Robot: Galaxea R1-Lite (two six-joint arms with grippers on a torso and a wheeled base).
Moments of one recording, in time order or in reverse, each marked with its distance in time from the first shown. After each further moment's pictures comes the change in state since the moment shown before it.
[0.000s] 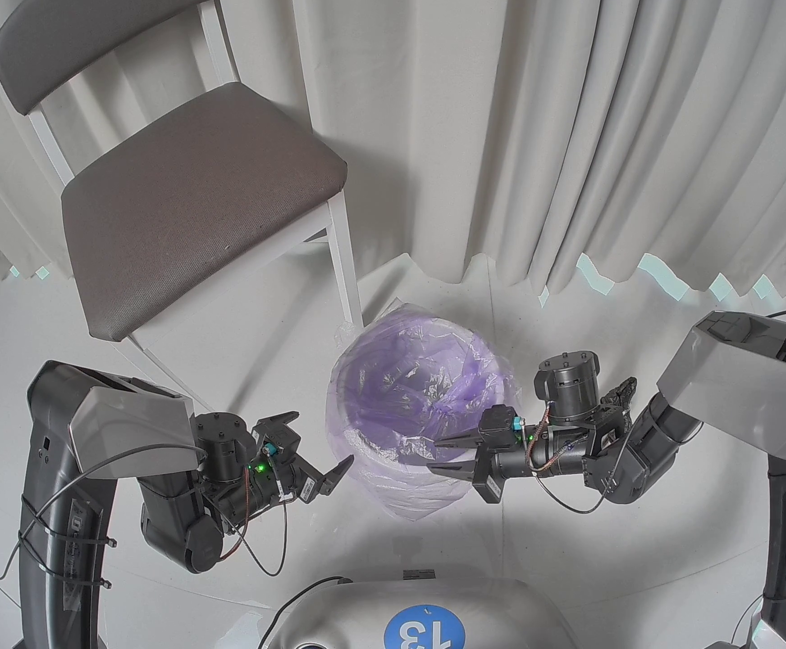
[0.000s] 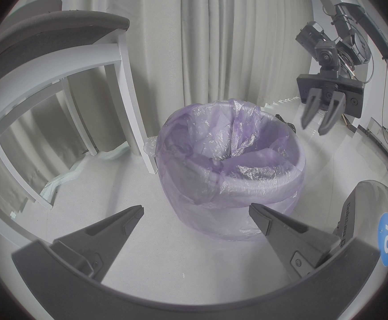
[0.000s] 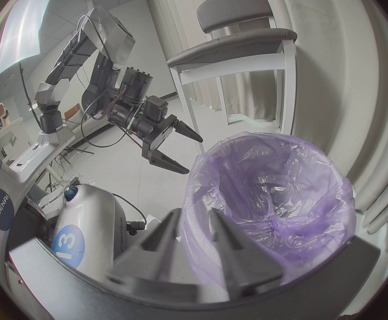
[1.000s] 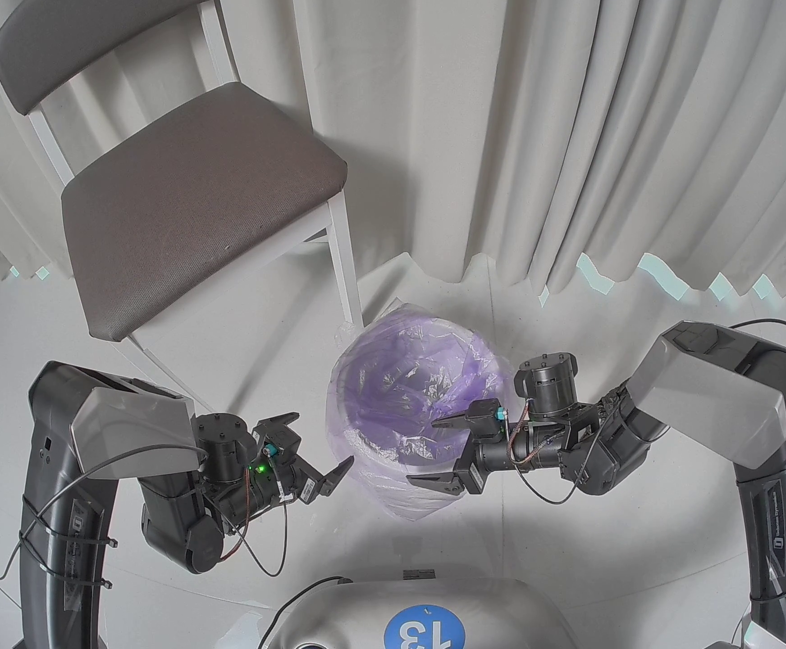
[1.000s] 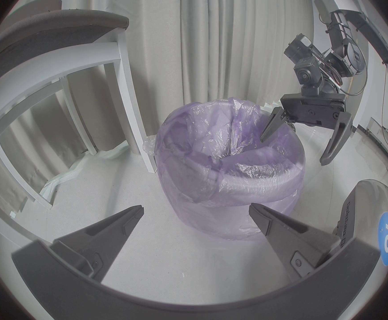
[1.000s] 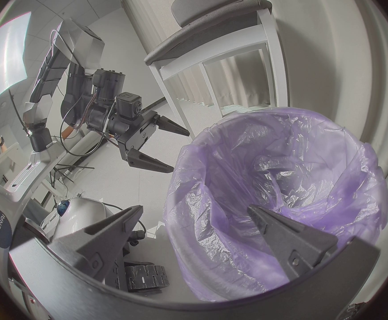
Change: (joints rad) left arm 0.000 0.005 -0.001 0.000 0.000 0.000; right arm -0.016 0.122 -0.156 0.040 0.027 0.140
